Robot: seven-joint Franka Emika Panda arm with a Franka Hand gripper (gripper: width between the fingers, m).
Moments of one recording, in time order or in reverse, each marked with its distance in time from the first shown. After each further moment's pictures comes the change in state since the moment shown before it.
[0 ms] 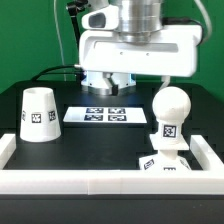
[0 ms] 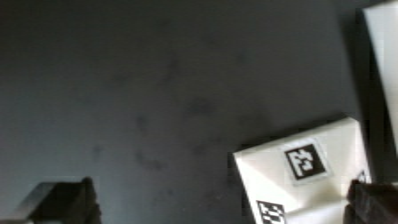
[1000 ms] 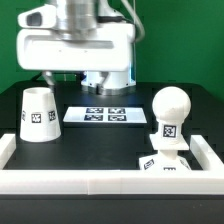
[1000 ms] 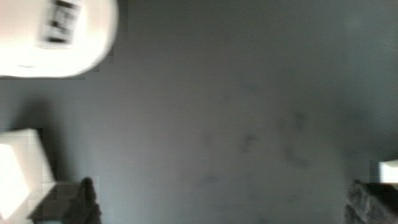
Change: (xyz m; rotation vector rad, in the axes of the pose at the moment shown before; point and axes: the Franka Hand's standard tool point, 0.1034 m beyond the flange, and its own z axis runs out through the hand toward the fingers) arm -0.004 0.126 -0.009 -0.015 0.008 -0.084
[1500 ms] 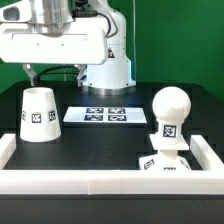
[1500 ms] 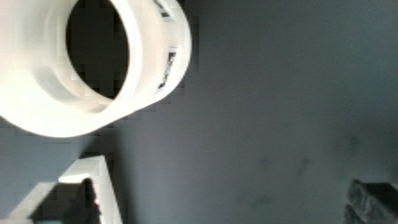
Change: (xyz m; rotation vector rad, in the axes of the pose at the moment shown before) arm -0.018 0.021 -0.003 0.007 -0.007 0.009
